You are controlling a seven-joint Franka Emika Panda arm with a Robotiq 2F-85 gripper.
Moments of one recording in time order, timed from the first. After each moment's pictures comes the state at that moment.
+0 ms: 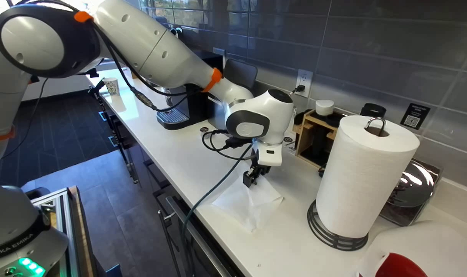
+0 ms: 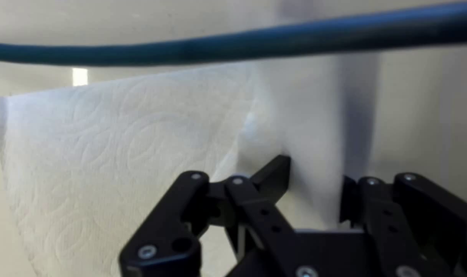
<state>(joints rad) -0.19 0.62 -0.22 -1.66 0.28 2.17 0.89</state>
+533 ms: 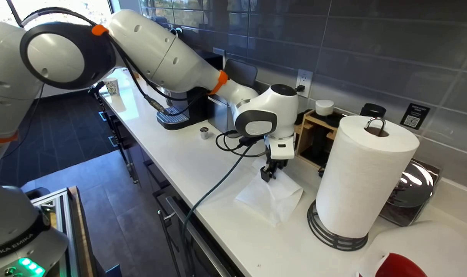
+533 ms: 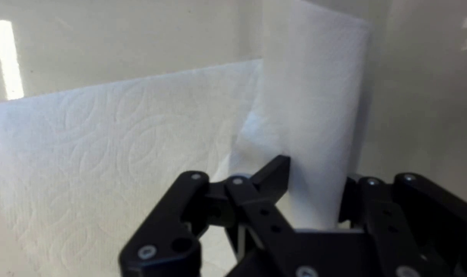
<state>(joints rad) -0.19 0.71 -0.22 -1.52 0.28 2.30 0.93</state>
